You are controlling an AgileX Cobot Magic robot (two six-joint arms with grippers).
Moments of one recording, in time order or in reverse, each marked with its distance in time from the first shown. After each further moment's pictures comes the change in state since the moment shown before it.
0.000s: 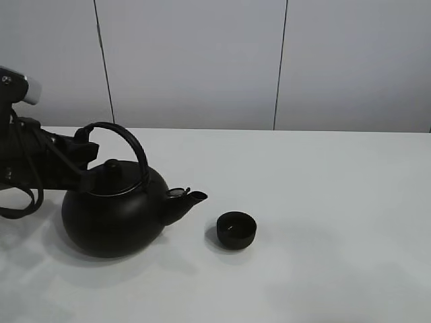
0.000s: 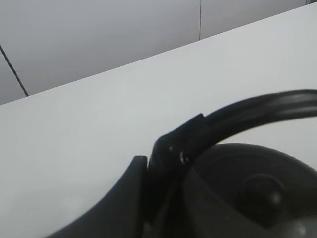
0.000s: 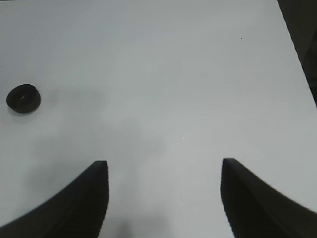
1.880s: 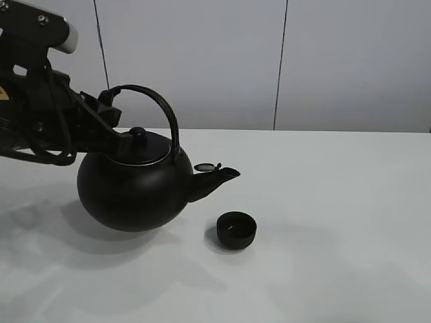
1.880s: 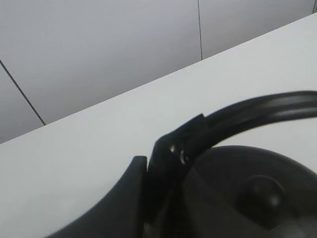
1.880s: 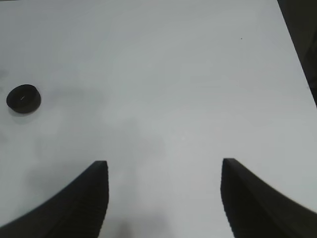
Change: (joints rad) left arm -0.291 -0.227 -0.076 -0.492 0.305 0.325; right arm 0.000 0.000 0.000 0.000 0.000 0.000
